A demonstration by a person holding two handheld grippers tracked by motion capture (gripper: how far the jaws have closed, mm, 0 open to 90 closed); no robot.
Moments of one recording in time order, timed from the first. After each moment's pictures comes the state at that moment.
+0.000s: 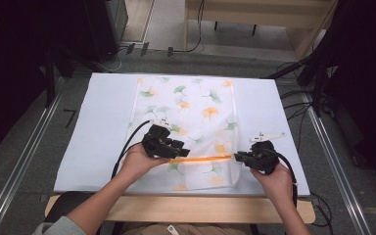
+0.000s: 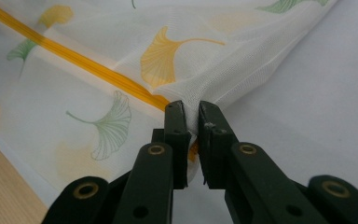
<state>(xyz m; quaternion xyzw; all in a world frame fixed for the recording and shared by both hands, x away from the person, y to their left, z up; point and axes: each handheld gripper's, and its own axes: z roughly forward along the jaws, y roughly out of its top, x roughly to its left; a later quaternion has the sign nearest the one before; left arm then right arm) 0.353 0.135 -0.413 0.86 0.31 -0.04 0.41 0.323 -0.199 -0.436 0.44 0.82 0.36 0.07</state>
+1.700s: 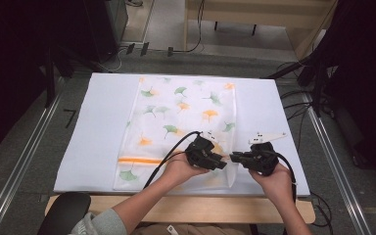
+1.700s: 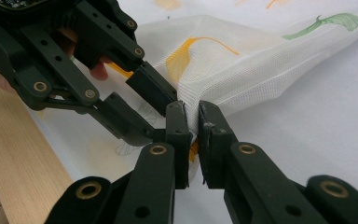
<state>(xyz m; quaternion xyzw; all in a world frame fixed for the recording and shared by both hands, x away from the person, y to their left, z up) 0.350 0.023 -0.448 0.88 0.25 -0.06 0.39 0.316 -0.193 -0.424 0.39 0.83 0.40 0.05</state>
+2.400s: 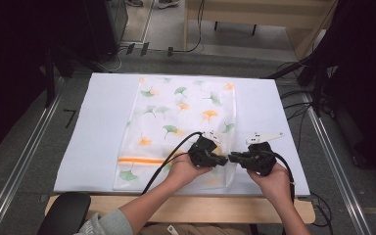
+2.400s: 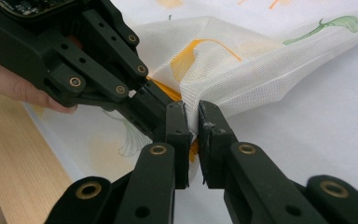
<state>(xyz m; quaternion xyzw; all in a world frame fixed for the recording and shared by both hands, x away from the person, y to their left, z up) 0.352 0.017 -0.452 0.87 0.27 -0.08 0.40 0.317 -0.188 -0.425 0.39 0.83 0.39 0.05</state>
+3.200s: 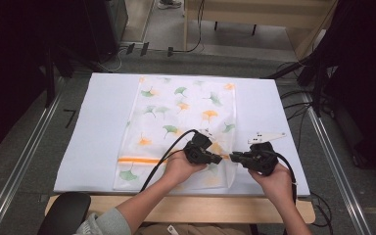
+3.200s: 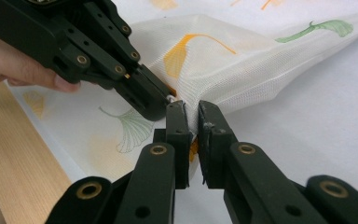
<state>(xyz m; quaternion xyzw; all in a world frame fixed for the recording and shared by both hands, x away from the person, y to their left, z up) 0.362 0.034 -0.454 0.88 0.29 -0.08 0.37 0.316 -0.193 -0.423 0.39 0.83 0.40 0.05</state>
